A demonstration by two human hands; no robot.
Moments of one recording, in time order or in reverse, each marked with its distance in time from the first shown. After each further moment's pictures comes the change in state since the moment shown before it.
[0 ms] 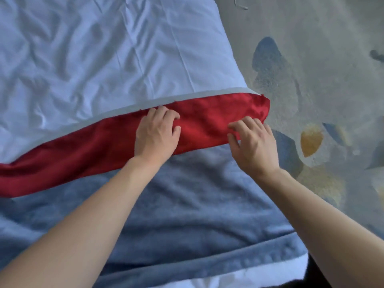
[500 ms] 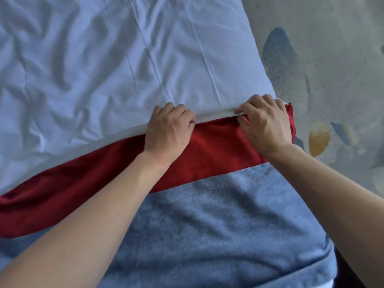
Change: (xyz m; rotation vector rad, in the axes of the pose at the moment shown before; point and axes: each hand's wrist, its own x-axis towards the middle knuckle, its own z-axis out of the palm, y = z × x) left_hand 0.060 -0.054 0.014 -0.042 -0.014 0.163; right_hand 0.103 -0.007 0.048 -0.163 -0.109 -0.031
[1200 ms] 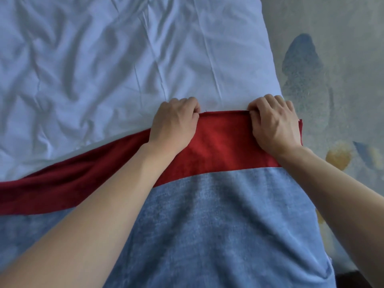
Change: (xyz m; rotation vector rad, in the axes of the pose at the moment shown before) left_hand 0.062 -0.010 0.002 -0.109 -0.148 -0.226; right_hand 0.058 0.029 0.022 0.133 -0.006 -0.020
